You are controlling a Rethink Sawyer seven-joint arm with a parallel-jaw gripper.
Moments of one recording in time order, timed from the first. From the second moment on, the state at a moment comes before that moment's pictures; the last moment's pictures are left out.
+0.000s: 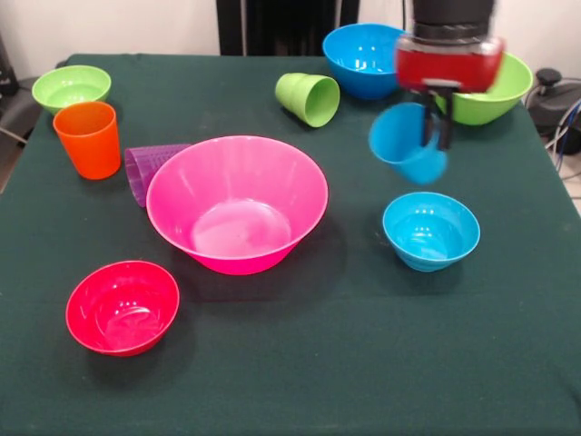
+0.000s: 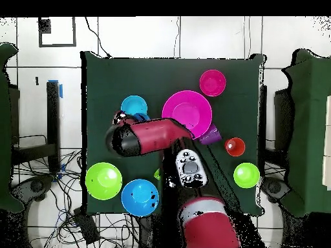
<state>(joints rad) -0.25 -0.68 0.26 1.72 -0.30 0.29 2.41</state>
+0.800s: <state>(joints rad) -0.47 -0.81 0.50 1.87 -0.38 0.31 2.41</state>
